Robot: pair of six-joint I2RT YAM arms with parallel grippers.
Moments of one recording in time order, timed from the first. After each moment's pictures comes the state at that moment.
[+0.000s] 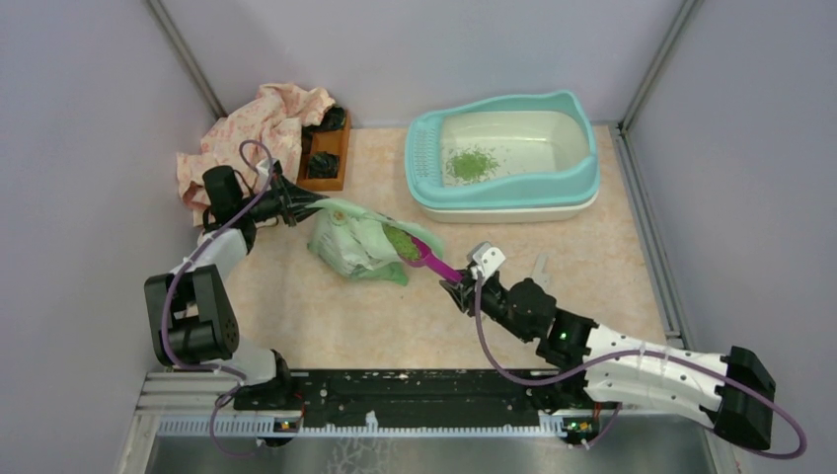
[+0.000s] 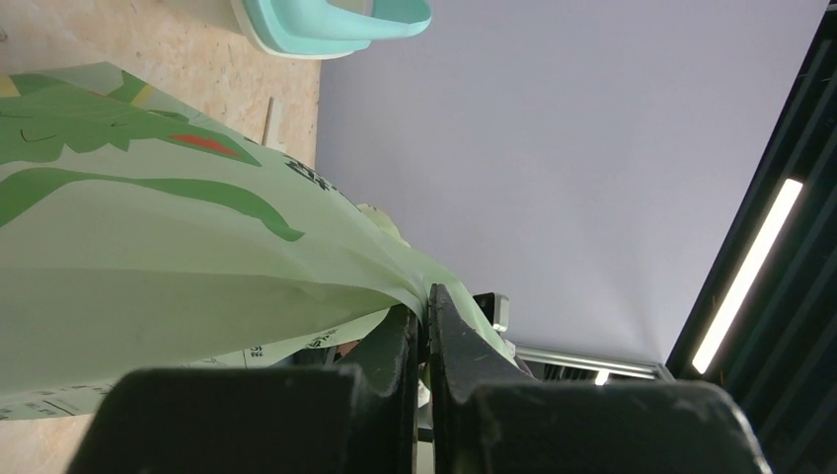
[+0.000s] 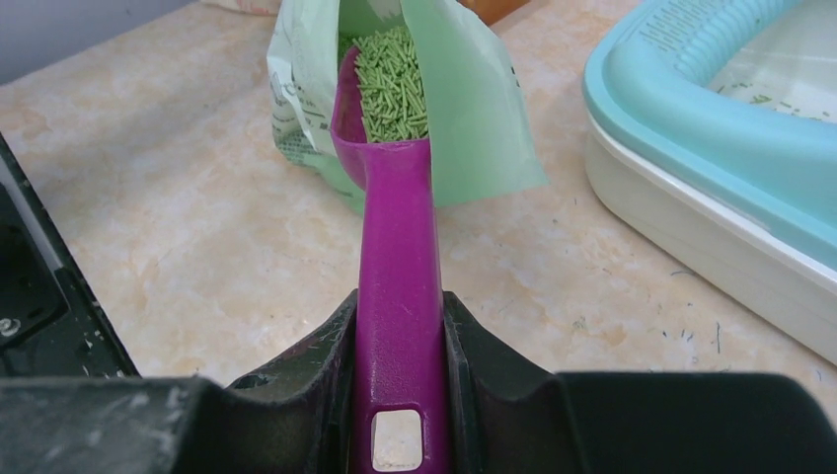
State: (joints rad) left arm 0.20 1.50 0.85 0.34 1.30 -1.34; right arm 1.10 0.75 0.39 0.23 0.28 0.05
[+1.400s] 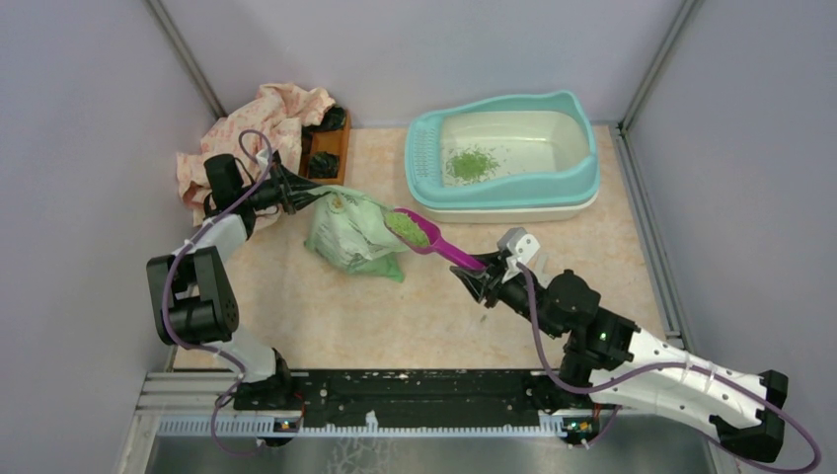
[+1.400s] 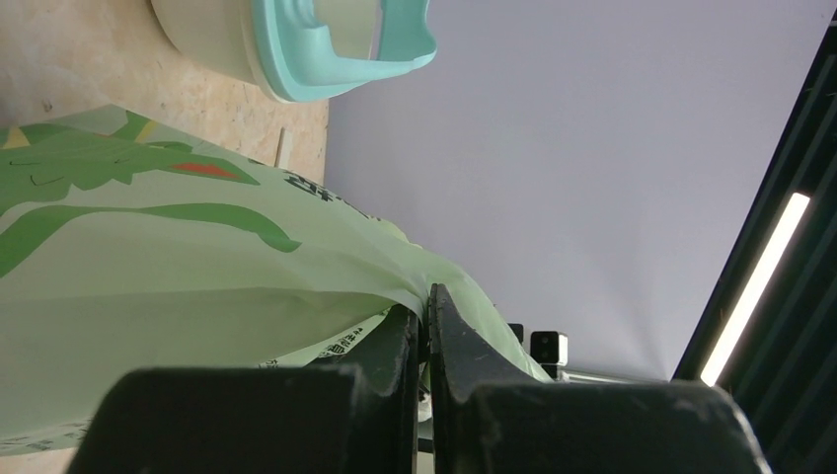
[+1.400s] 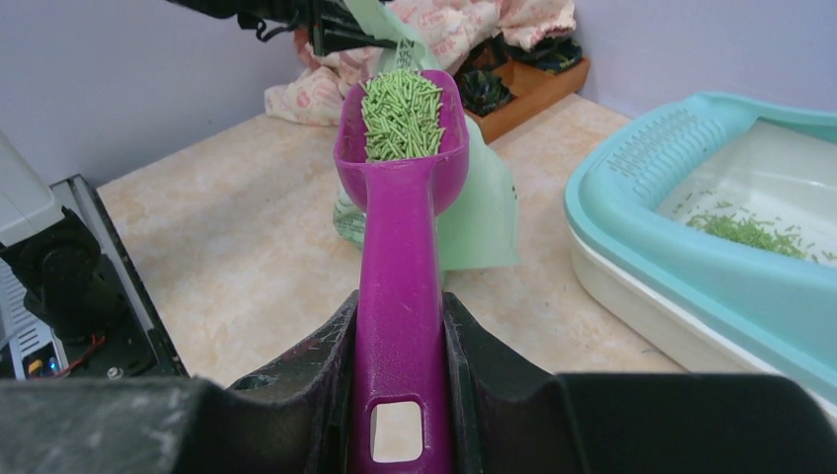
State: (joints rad) left arm 0.20 1.62 0.97 0.30 1.27 -1.30; right arm 1.11 0.56 0.56 0.03 0.24 0.03
